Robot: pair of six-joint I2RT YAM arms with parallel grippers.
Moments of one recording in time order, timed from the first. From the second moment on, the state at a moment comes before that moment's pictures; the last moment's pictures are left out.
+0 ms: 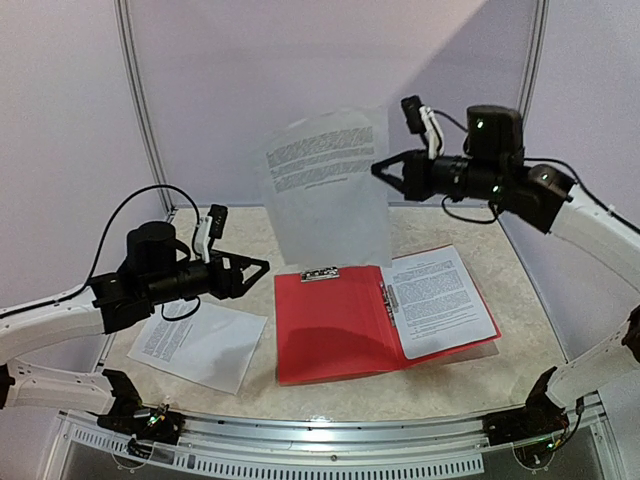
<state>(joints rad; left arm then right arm) -0.75 0.98 0.62 0.09 0.16 -0.45 0.75 1.37 1.42 -0.27 -0.25 0.28</state>
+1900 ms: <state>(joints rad) -0.75 1.24 0.63 0.05 0.24 -0.43 0.40 1.76 1.50 -1.09 0.23 0.20</state>
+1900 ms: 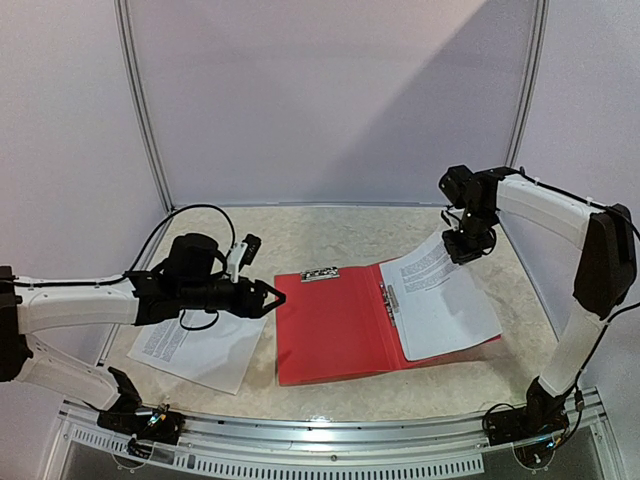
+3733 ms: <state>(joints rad) -0.75 1.30 0.63 0.05 0.26 -0.43 0.41 1.82 1.50 -1.03 0.19 0.09</state>
